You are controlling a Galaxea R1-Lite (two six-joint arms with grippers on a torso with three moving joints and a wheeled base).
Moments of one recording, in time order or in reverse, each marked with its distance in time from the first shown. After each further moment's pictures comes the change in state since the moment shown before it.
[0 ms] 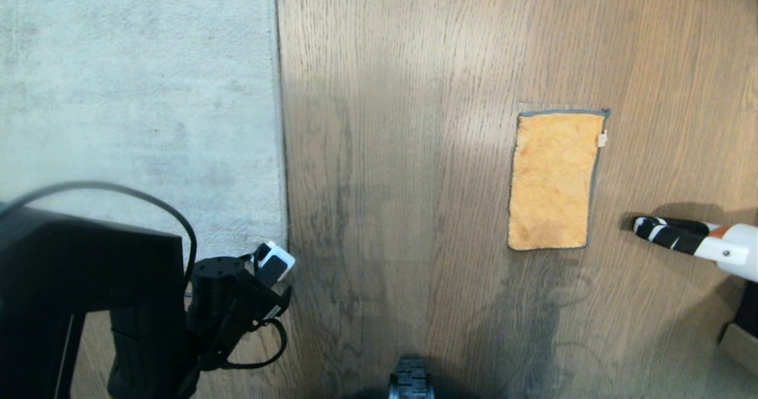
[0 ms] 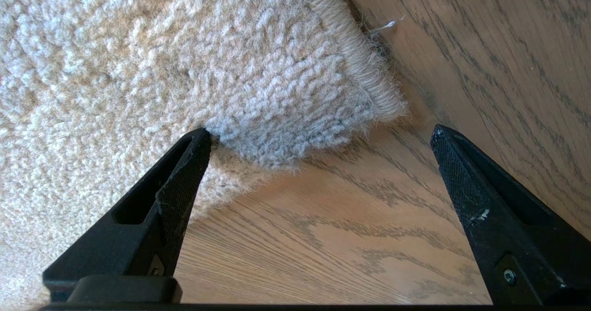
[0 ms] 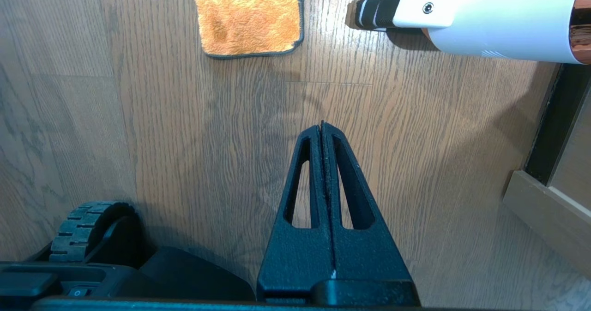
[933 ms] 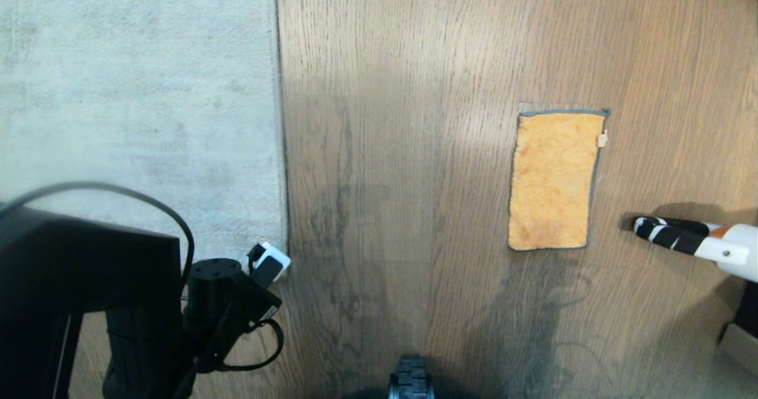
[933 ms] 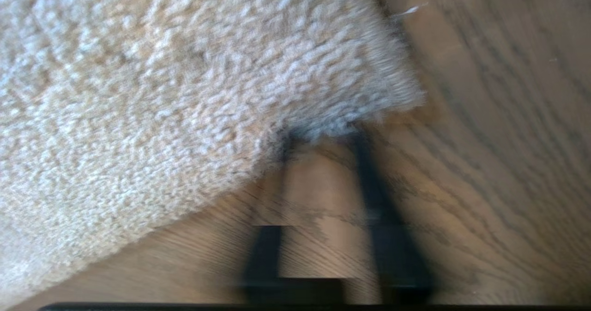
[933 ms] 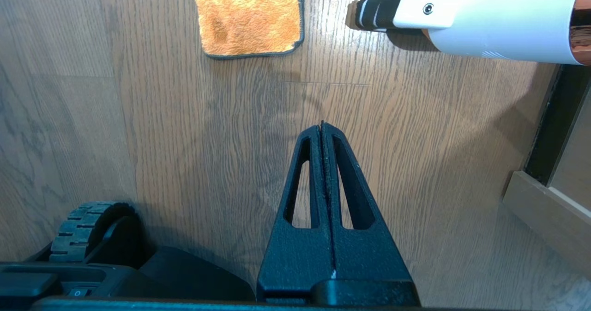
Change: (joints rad) left arm 0.001 -0.004 0.024 -0.002 0.002 -0.022; right arm 0.000 0.000 0.000 0.000 0.000 0.000
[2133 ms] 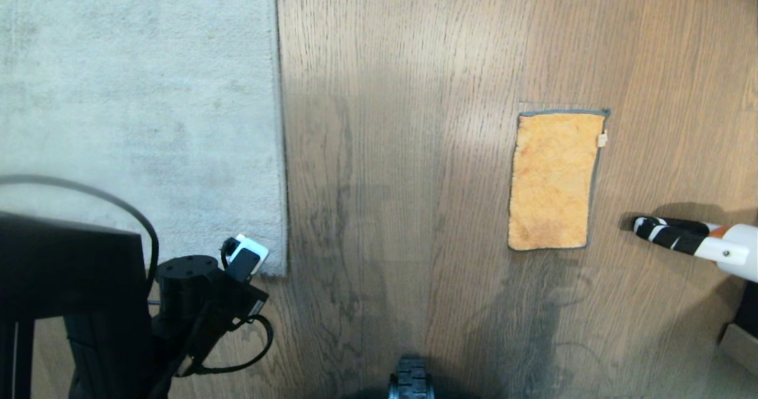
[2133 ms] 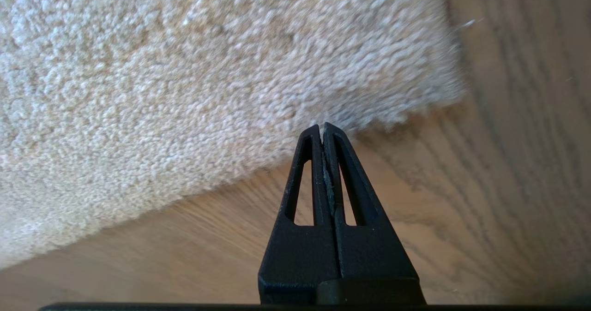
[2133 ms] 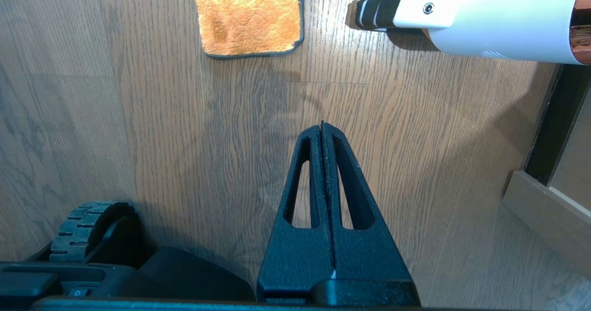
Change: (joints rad) left arm 0.031 -0.104 0.066 -0.001 -0.016 -0.114; right arm 0.000 0.000 0.000 0.000 0.000 0.000
